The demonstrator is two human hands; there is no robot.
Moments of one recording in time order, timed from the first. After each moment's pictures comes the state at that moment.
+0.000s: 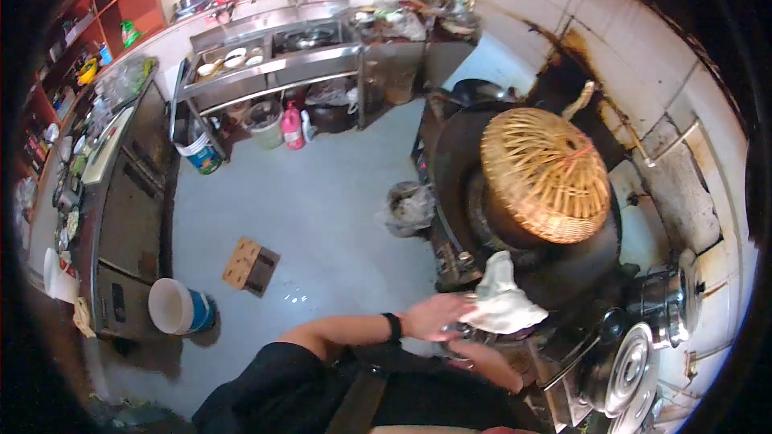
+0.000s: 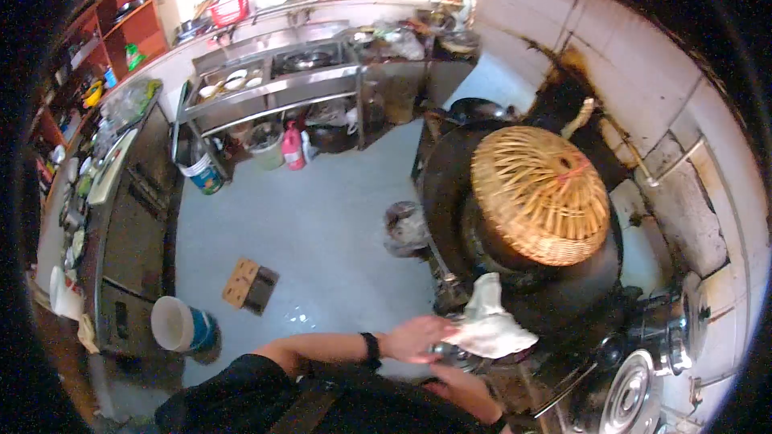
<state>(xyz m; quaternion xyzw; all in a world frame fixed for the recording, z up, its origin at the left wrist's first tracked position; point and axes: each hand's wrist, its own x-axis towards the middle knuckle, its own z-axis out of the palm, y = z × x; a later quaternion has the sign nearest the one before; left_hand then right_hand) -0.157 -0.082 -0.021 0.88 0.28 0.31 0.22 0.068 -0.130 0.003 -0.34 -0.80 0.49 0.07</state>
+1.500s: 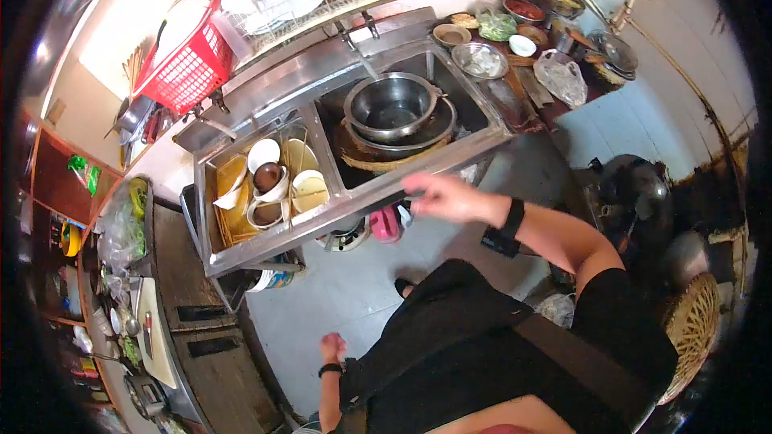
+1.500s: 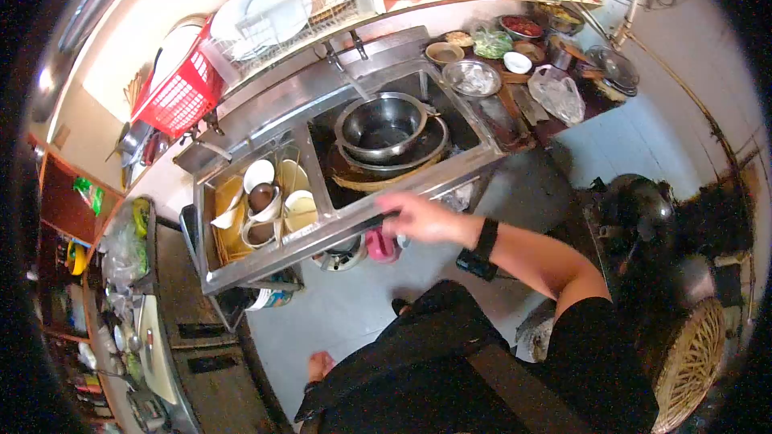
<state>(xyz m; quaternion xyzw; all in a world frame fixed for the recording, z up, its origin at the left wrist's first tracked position) -1.104 0.232 -0.228 0.04 0.85 0.30 0.44 -0.873 0.719 0.084 -0.12 -0.78 0.59 0.18</state>
